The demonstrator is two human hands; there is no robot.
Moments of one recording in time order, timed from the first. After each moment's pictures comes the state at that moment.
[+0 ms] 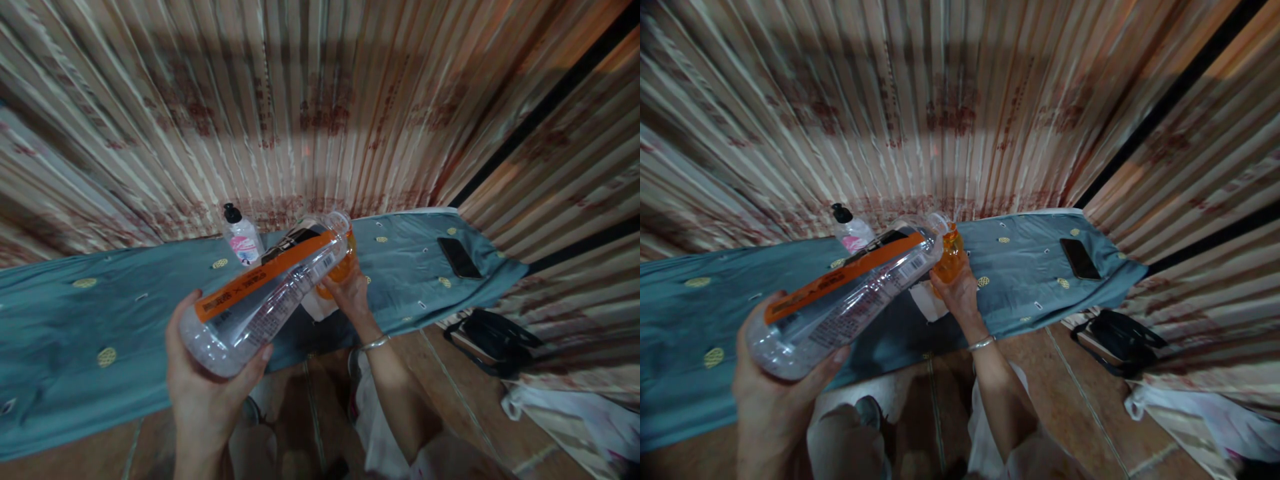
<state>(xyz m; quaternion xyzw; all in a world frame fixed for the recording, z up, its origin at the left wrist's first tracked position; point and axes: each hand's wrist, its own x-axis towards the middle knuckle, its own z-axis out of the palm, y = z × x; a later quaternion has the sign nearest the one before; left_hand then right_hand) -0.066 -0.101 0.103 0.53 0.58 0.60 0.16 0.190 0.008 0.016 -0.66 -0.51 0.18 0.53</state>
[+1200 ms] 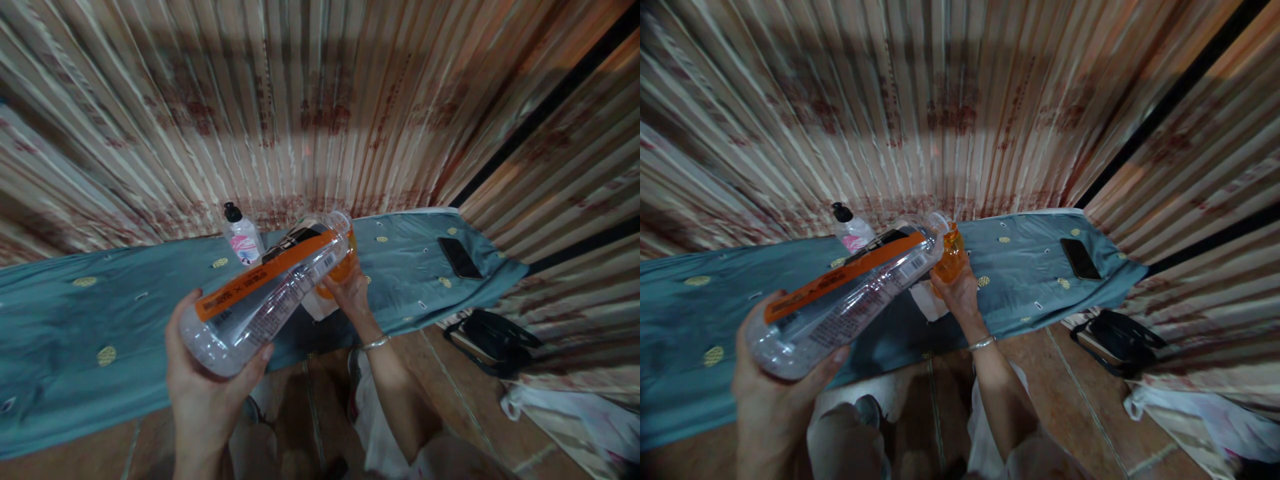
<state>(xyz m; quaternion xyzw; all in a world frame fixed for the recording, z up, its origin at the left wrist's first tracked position) -0.071 -0.100 0.097 0.52 0.57 0.61 0.17 0.191 0.009 0.014 -0.66 -0.52 0.17 0.52</state>
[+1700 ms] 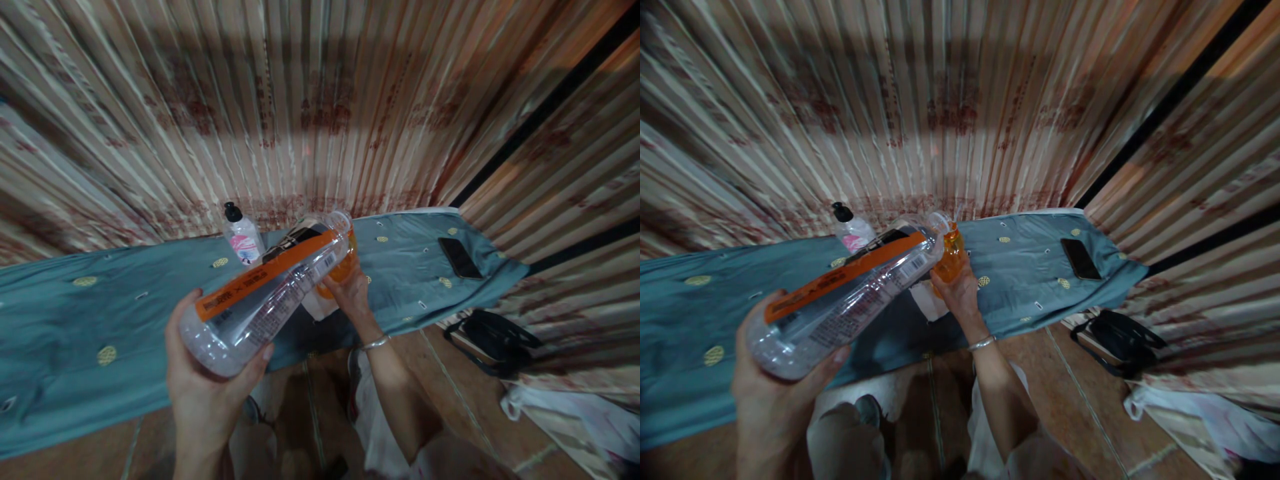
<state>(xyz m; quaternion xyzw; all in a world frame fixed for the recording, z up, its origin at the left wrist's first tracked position) -0.068 -0.101 0.099 0.52 0.57 0.61 0.17 0.192 0.011 0.011 -0.65 -0.52 0.18 0.53</state>
